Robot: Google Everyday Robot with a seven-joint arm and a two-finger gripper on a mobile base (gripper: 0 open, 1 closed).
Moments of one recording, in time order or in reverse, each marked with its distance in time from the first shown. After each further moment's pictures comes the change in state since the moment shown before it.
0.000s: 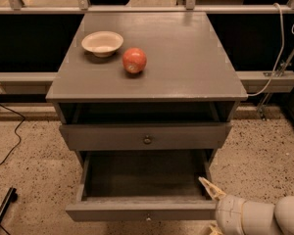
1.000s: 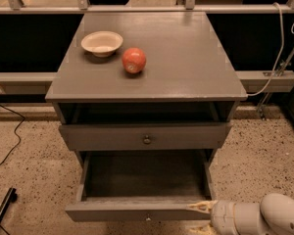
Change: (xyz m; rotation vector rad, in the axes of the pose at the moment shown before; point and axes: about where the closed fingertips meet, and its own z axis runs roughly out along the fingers) arm 0.058 0.016 0.048 -0.150 -0.045 -0.205
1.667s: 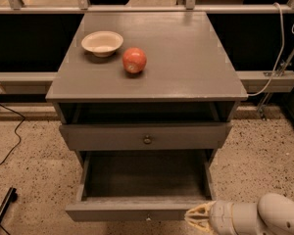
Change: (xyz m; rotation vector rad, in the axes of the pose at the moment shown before) arm 0.008 0.002 0.009 -0.007 -0.001 -0.007
